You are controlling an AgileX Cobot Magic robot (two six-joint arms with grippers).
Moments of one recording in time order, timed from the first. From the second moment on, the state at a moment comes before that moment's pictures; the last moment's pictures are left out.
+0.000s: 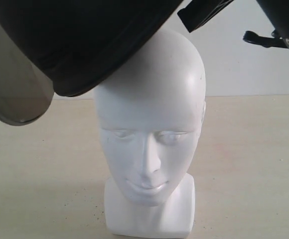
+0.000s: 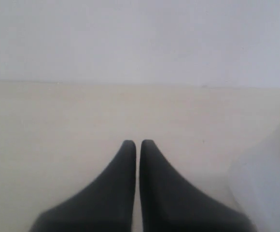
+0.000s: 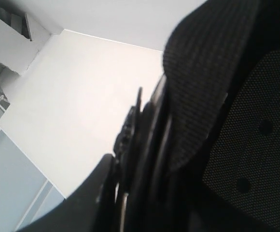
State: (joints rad) left arm 0.00 0.00 0.00 -0.18 0.21 0.07; right arm 0.83 1.16 -0.69 -0.06 -1.21 1.53
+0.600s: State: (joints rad) left arm 0.00 0.00 -0.27 -0.27 -0.12 -0.04; right arm 0.83 1.16 -0.69 0.01 -1.20 1.39
